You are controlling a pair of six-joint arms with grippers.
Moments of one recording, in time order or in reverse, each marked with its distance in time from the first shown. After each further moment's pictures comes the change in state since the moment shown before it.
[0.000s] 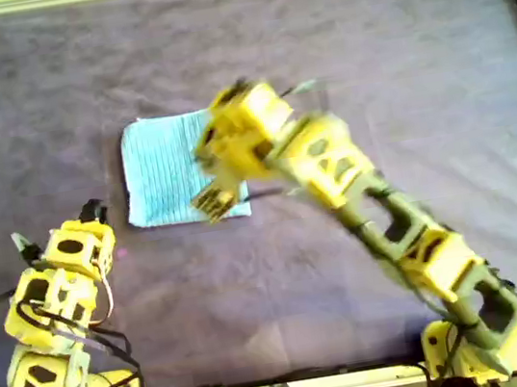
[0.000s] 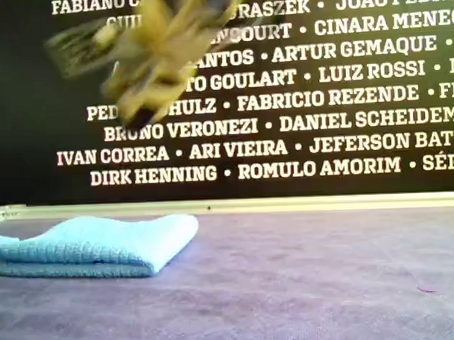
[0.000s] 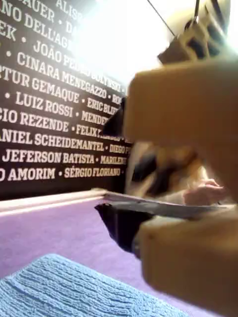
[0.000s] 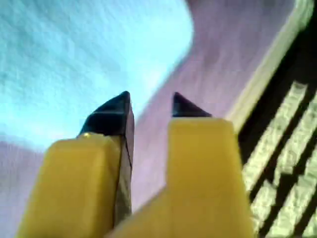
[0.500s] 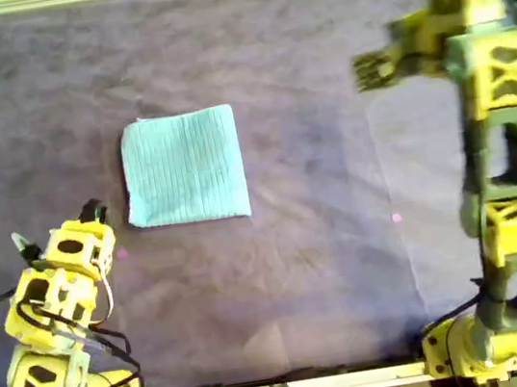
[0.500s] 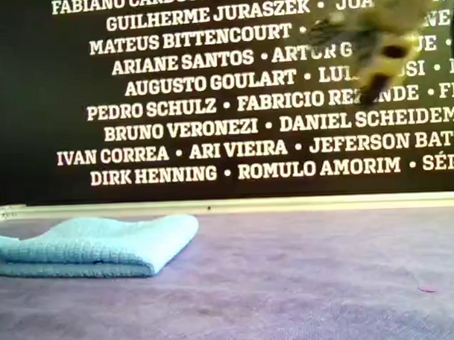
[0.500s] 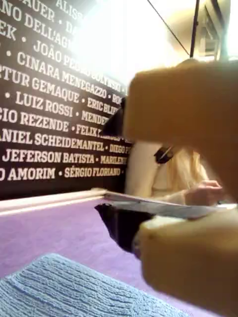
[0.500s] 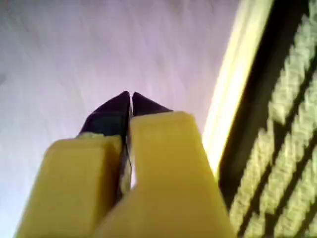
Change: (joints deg) left arm 0.0 0.0 0.0 0.0 0.0 0.0; right arm -40.7 6.9 0.0 9.7 0.0 -0.3
